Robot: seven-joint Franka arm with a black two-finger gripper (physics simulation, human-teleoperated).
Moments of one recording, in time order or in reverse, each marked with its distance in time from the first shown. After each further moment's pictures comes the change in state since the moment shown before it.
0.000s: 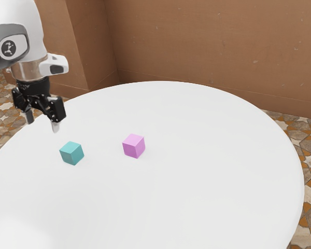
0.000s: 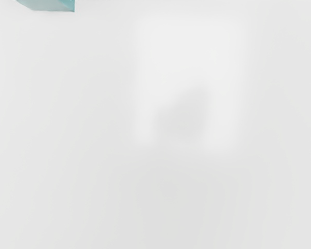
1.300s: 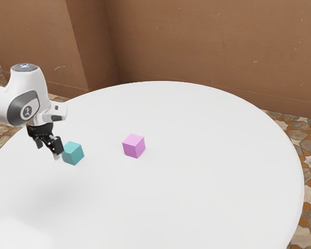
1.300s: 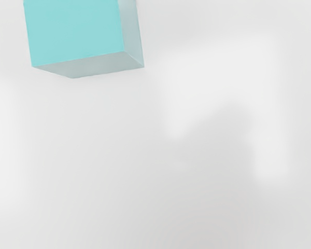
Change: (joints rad) arm 0.066 0.353 0.167 -0.170 0.139 0.631 0.301
